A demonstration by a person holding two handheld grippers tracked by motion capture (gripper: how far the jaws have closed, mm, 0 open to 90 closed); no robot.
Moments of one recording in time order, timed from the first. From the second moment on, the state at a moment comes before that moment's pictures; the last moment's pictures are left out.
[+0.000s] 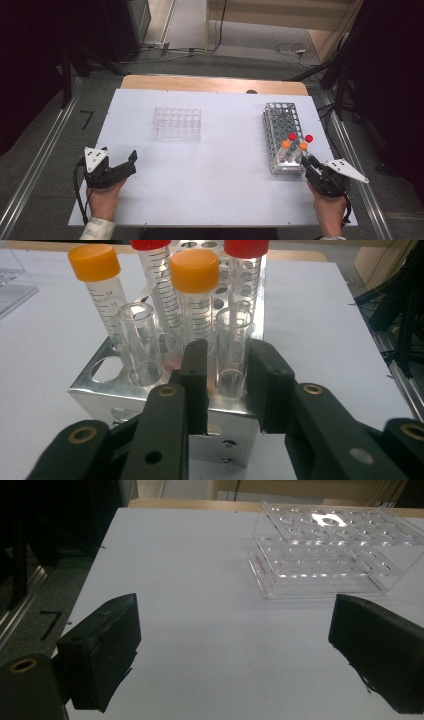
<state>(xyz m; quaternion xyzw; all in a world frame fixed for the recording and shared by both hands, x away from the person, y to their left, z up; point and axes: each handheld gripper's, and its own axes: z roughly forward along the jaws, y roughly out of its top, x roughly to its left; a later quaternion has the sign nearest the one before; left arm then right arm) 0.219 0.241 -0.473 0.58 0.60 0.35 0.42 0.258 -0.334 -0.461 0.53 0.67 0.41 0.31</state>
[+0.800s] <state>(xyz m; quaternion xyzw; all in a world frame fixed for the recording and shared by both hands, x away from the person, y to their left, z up) 0.219 0.243 -0.472 0.58 0.60 0.35 0.42 0.235 -0.338 -0.417 0.51 0.64 0.46 0.35</state>
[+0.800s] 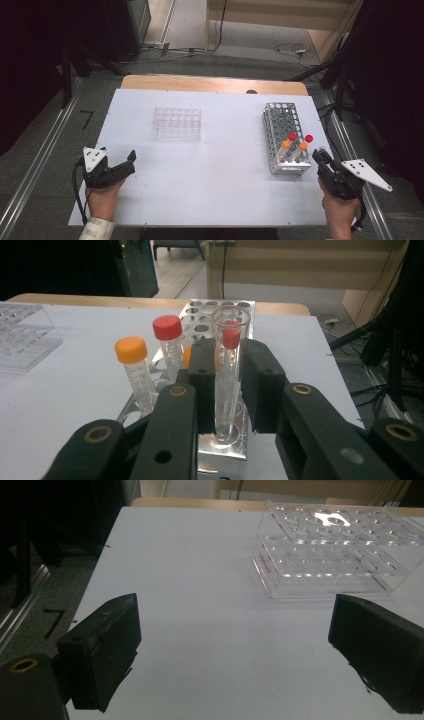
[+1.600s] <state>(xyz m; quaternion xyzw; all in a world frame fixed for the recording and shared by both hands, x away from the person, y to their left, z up) 0.220 0.237 -0.471 0.59 0.60 0.35 0.41 0.217 -0.300 -0.409 0.46 0.68 0.48 0.30</state>
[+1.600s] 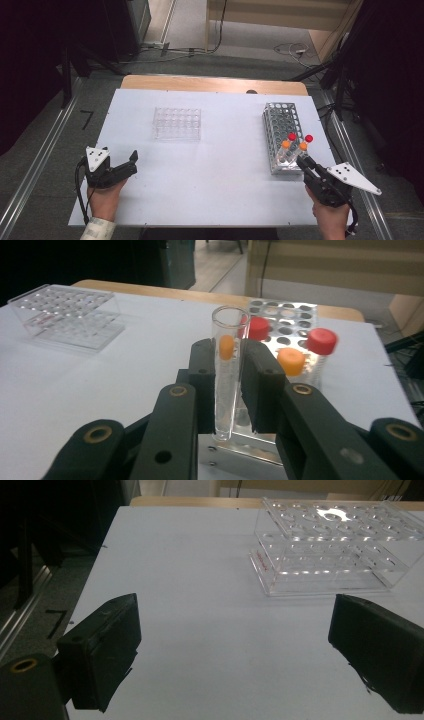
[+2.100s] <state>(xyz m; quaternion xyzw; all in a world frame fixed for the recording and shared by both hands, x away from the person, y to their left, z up) 0.224 0.218 -0.461 0.60 0.59 0.34 0.43 0.231 -0.230 -0.416 0.41 0.73 0.48 0.26</state>
